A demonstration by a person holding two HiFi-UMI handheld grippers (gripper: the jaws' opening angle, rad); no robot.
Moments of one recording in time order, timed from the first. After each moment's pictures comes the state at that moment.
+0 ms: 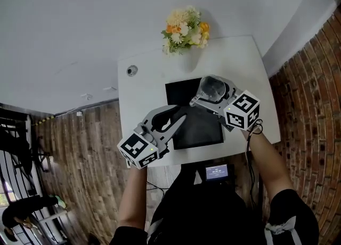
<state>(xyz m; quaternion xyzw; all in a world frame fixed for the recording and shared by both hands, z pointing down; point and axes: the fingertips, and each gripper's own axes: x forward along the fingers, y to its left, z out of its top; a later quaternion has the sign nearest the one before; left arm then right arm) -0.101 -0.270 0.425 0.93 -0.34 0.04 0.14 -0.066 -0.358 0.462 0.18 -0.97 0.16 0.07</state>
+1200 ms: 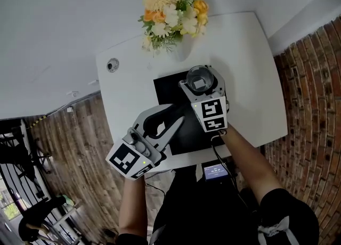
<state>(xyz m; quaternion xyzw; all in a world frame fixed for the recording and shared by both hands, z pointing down) -0.104 -0.312 0.456 0.93 -0.32 0.03 0.17 -0.078 -0.429 0.596 0.44 -0.87 0.10 0.19</state>
